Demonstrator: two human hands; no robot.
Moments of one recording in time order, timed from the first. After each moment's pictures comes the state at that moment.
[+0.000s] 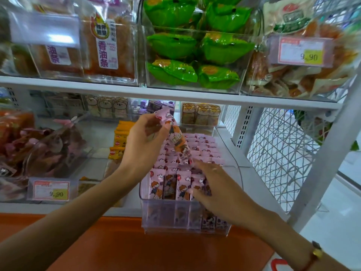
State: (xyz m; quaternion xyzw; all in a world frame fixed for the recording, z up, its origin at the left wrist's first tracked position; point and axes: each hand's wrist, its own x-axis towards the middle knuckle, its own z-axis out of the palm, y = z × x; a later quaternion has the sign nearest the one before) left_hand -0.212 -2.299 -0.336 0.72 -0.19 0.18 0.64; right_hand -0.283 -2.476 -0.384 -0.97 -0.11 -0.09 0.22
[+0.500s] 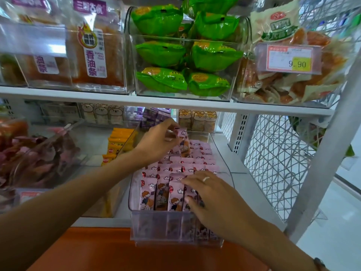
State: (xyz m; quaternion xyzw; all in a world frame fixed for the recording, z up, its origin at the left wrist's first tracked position) left_hand -0.154 -2.333 -0.329 0.86 -0.30 0.11 0.41; right_hand -0.288 -2.480 -0.377 -0.96 -0.19 -0.17 0.10
